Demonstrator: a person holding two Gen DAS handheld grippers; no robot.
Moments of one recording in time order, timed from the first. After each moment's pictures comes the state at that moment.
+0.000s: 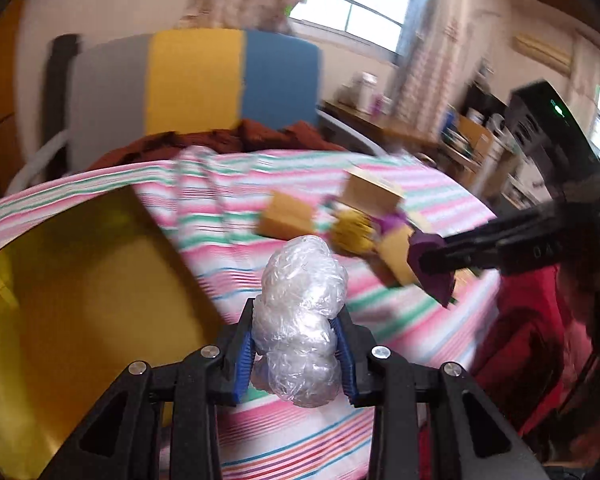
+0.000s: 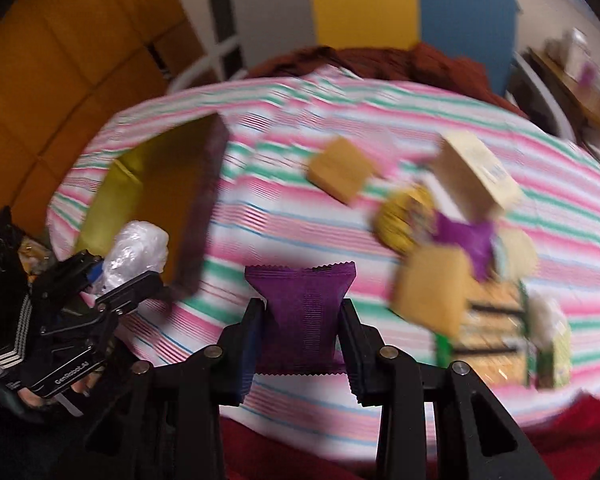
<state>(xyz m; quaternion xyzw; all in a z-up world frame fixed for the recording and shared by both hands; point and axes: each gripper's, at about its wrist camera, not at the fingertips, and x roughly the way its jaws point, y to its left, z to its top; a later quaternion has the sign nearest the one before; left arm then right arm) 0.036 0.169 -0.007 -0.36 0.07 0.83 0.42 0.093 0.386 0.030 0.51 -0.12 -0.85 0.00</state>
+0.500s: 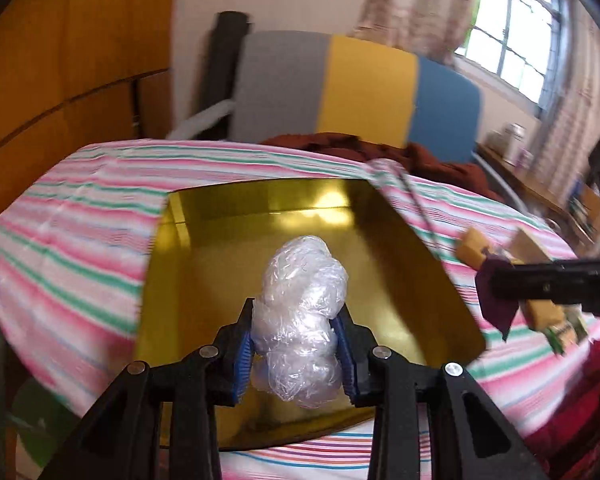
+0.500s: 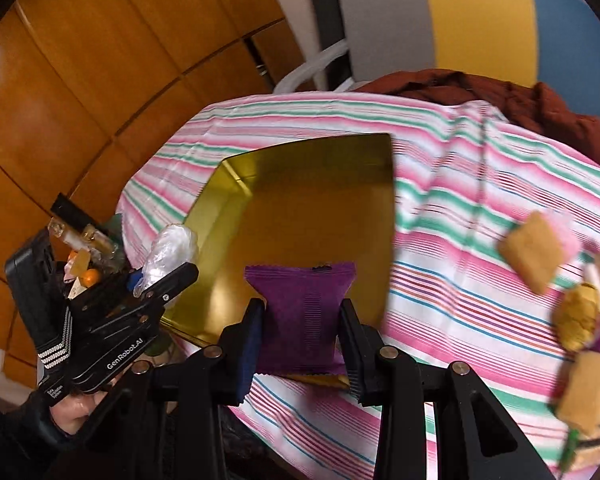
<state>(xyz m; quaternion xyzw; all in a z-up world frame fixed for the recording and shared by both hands) -0.021 0.030 -0.012 -0.38 0.01 0.91 0.18 0.001 0.255 0.021 0.47 -0.12 -0.86 0.15</state>
